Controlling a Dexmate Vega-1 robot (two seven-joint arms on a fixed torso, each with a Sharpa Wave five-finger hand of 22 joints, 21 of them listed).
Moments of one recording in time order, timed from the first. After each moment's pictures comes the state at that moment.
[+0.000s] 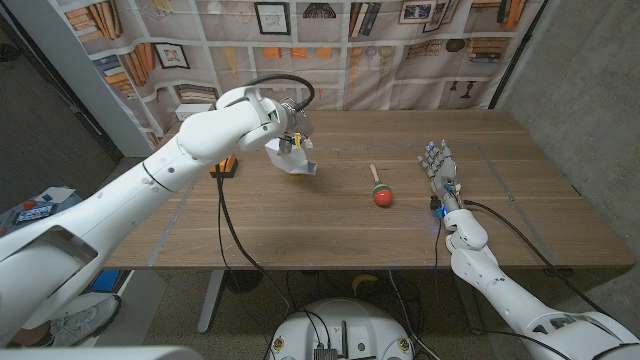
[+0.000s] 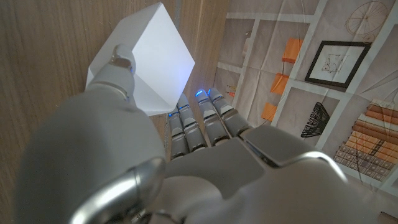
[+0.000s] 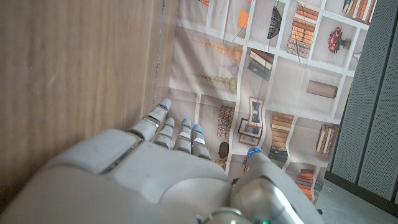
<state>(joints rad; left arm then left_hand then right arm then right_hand) 0.50 0.78 0.63 -2.19 1.32 -0.14 -1.04 0.97 -0.03 0.39 -0.16 0.19 0.34 -0.03 0.57 0.21 0.45 -0.14 0.33 0.35 0.42 -0.05 0.25 0.20 0.33 -0.04 0.20 0.17 -0.87 -0.33 -0.33 -0.97 0.71 0.59 0.09 0.13 0.11 0.26 0.07 0.24 0.09 -0.01 0.19 0.17 0.12 -0.01 0.19 0.19 -0.01 0.00 0.21 0.24 0.24 0.01 0.19 0.16</state>
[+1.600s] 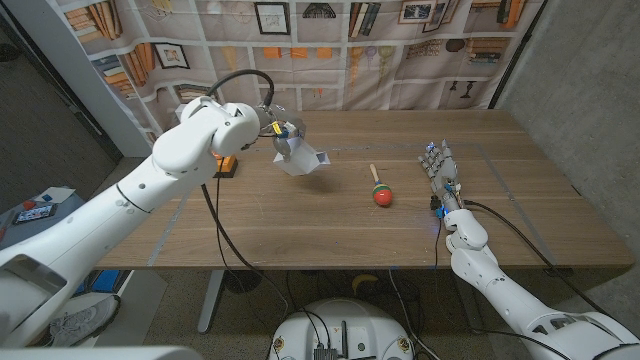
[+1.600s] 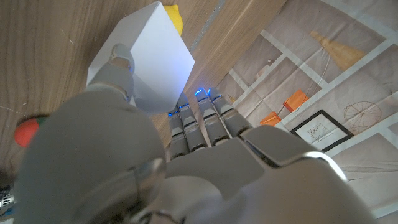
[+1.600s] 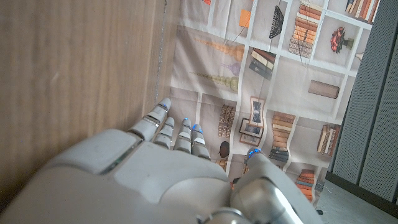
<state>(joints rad) 0.68 0.86 0.50 -2.24 1.02 0.24 -0.81 0.97 -0.03 0.37 -0.17 0.19 0.34 -0.03 0.58 0.20 0.47 -0.14 0.32 0.36 0.43 -0.04 0.25 0.20 0.33 -0.04 0.20 0.17 -0.87 -0.33 -0.33 -0.97 0.71 0.58 0.09 0.11 0.11 0.27 0.07 0.24 0.09 -0.01 0.19 0.17 0.12 -0.01 0.19 0.19 -0.01 0.01 0.21 0.24 0.24 0.01 0.19 0.16</state>
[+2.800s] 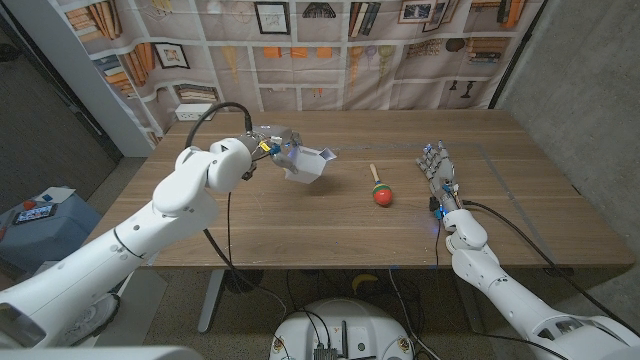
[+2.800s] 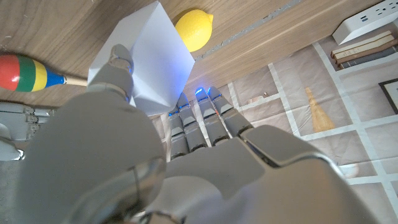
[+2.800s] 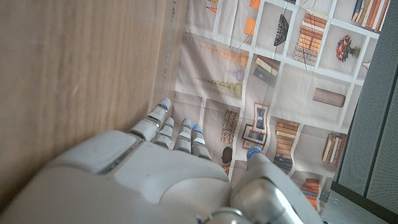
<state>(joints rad) 0.90 0.87 0.46 -2.29 0.82 0.55 -0.47 0.97 -0.03 0.36 -0.17 0.19 0.34 -0.03 0.58 0.20 0.47 -0.13 0.31 0.37 0.43 -0.04 0.25 0.20 0.34 -0.04 0.20 0.17 -0.88 -0.36 -0.35 -1.03 0.68 0.54 0.06 0.11 0.11 0.27 0.07 0.24 0.09 -0.01 0.19 0.17 0.12 -0.01 0.19 0.19 -0.01 0.01 0.21 0.24 0.24 0.01 0.19 0.16</state>
